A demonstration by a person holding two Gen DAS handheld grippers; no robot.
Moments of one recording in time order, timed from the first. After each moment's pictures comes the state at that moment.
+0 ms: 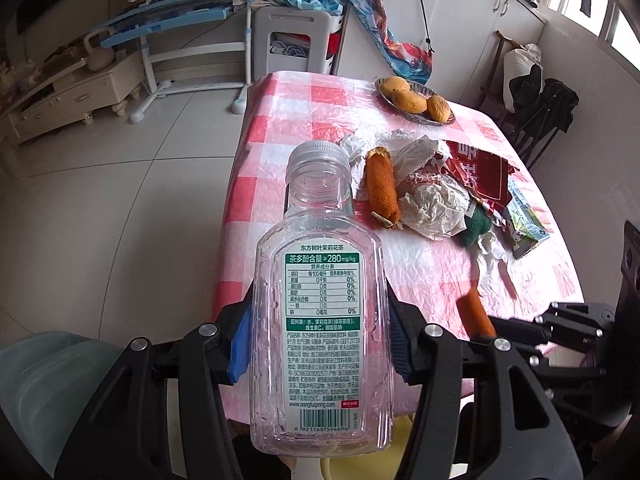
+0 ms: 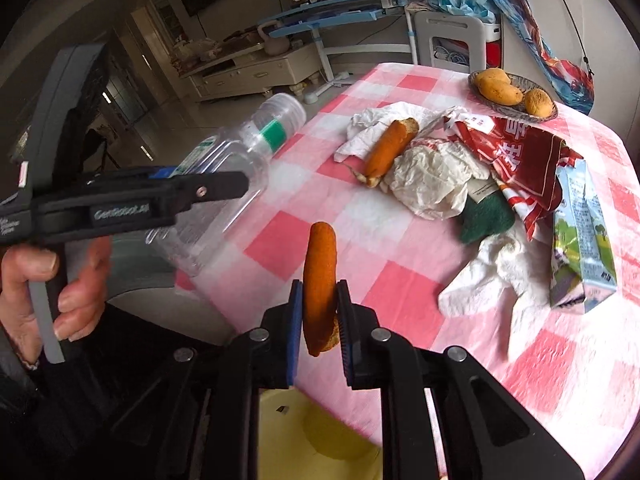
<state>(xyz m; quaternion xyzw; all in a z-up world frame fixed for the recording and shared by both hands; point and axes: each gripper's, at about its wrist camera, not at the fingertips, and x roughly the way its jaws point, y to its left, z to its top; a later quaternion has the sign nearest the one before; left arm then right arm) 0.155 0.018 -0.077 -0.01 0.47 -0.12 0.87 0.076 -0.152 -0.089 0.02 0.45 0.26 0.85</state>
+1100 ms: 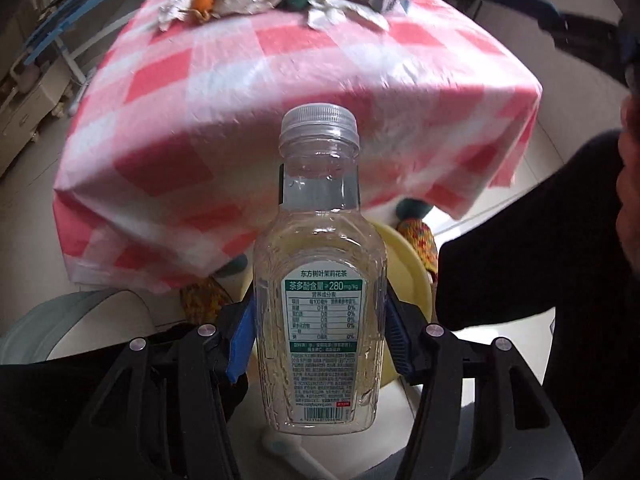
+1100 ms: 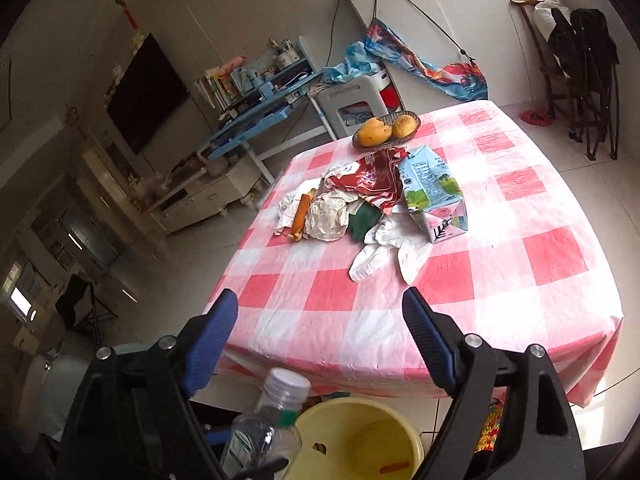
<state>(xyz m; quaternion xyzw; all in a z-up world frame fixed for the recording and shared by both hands) -0.022 -0.076 -0.171 0.13 0.57 -0.21 0.78 -0.006 -0.237 -0.066 0.22 0.32 0.13 0.91</state>
